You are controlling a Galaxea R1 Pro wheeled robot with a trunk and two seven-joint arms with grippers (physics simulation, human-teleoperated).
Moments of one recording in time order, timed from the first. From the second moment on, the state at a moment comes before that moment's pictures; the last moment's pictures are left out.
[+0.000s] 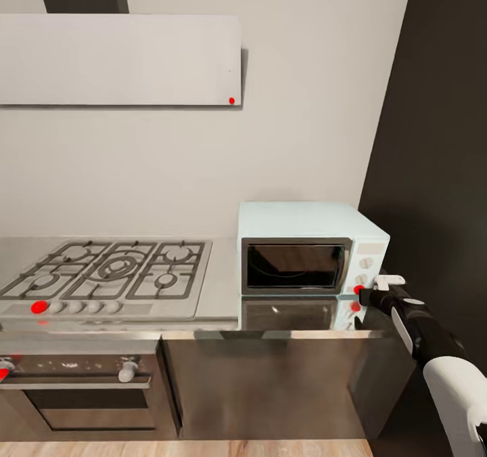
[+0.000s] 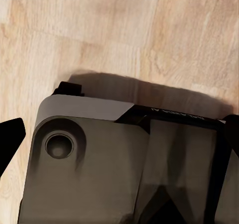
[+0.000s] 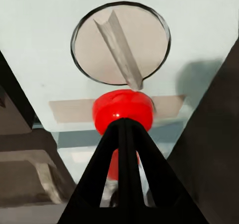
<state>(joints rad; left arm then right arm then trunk) -0.22 -0.05 -0.37 0.00 0.60 -0.03 -0.02 -0.78 -0.26 -0.19 -0.66 0.08 0.31 0.26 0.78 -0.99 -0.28</state>
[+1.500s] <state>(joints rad) -0.22 -0.05 -0.37 0.00 0.60 -0.03 -0.02 -0.78 -0.26 -0.18 -0.84 0.09 0.53 0.27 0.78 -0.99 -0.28</state>
